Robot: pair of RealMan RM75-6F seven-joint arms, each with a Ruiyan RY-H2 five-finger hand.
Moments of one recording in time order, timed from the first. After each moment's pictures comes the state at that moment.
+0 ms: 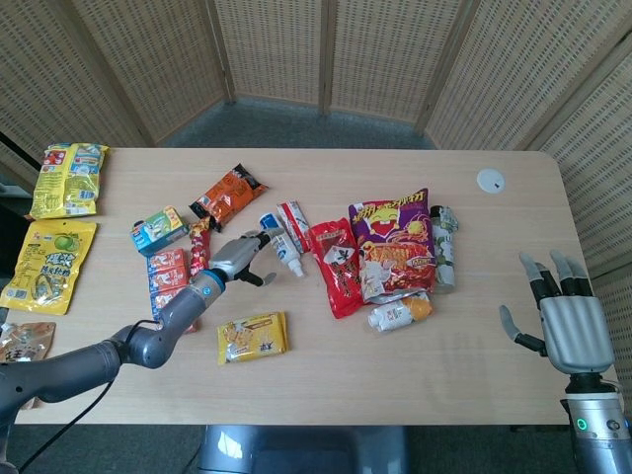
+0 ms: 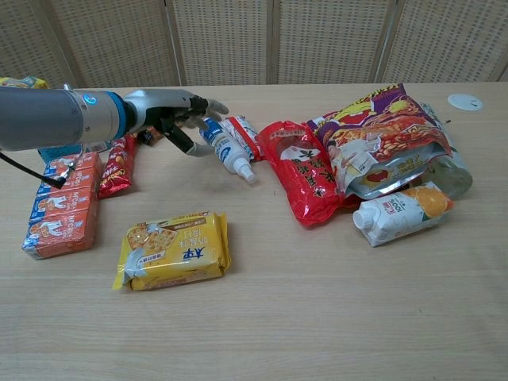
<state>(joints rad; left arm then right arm) -0.95 -1.62 -0.26 -1.19 1.01 0.53 -0.12 0.19 -0.99 0.11 -1.96 -1.41 1.47 -0.45</state>
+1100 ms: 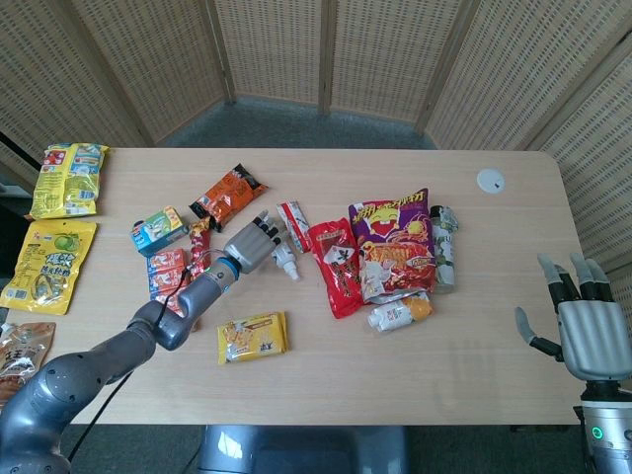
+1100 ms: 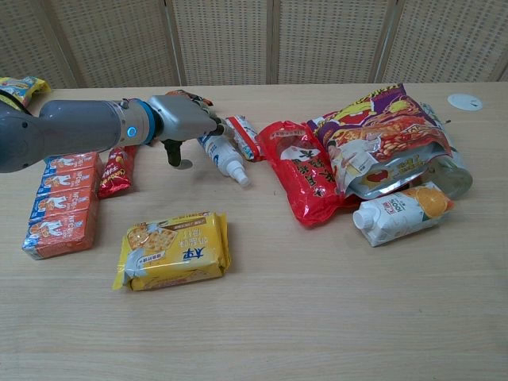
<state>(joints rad) -1.13 -1.85 -0.06 -0.69 1.26 0.50 0.32 0.15 -0.95 0.12 -1.98 -1.41 1.51 -0.43</state>
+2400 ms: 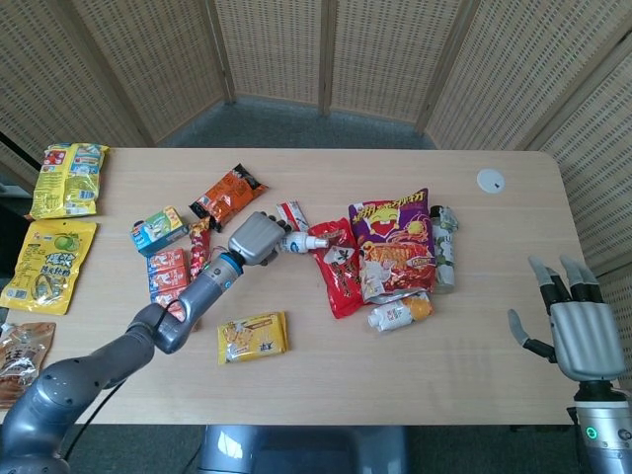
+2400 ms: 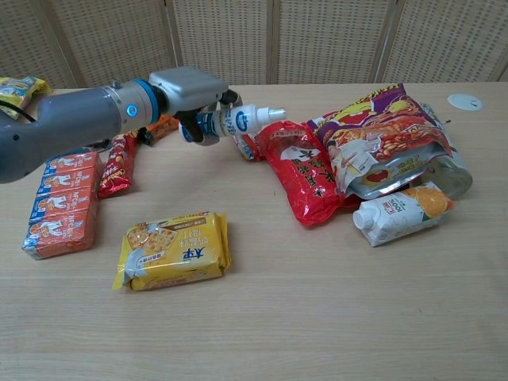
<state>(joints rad) -1.09 -1.83 -0.13 -0.73 1.39 0.73 0.01 0.15 -0.96 0.12 -1.98 -1.43 1.48 -0.40</state>
